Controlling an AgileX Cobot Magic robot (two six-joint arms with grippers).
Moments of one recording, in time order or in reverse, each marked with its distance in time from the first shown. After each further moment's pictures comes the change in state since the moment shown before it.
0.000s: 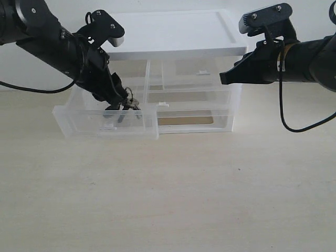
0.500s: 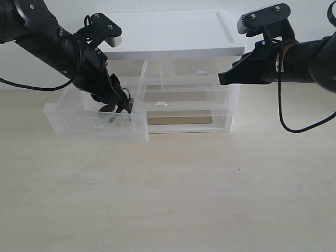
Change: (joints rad) left arm 0.035 0.037 -0.037 -0.050 0.063 0.021; right arm 0.004 0.003 0.000 -0.004 -0.010 0.000
